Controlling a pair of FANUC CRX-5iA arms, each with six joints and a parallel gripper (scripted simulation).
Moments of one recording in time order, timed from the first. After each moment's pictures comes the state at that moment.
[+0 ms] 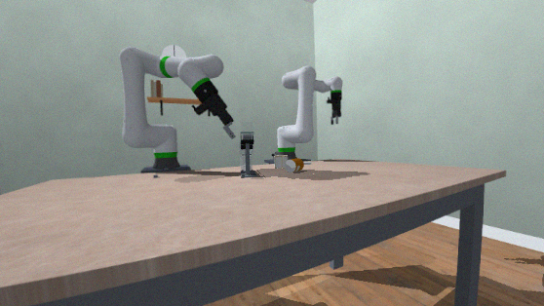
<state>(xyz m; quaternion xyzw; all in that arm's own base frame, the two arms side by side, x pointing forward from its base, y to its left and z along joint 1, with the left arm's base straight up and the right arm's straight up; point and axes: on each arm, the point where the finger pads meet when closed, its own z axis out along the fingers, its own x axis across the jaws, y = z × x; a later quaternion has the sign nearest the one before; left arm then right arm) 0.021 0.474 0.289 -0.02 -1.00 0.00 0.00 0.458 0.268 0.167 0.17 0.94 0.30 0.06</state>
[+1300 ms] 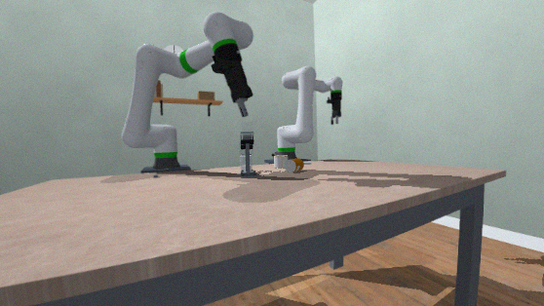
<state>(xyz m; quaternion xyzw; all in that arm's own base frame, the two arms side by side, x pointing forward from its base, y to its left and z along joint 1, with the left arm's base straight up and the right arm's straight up) 0.021 0.474 0.289 -0.02 -1.00 0.00 0.00 0.646 0.260 0.243 -0.27 0.95 0.13 0.09</state>
